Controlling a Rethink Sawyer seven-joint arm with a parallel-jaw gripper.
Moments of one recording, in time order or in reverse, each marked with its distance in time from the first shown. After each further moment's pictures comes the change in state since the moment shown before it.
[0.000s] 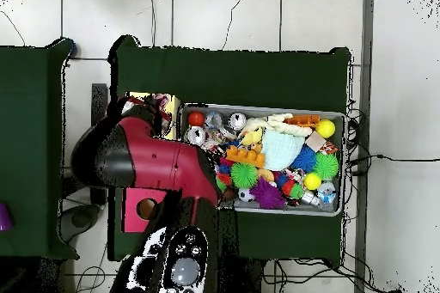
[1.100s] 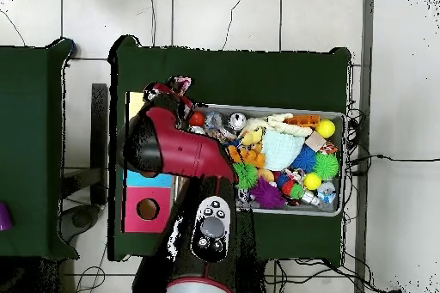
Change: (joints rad) arm -0.081 0.129 0.047 -0.016 0.000 -0.282 0.000
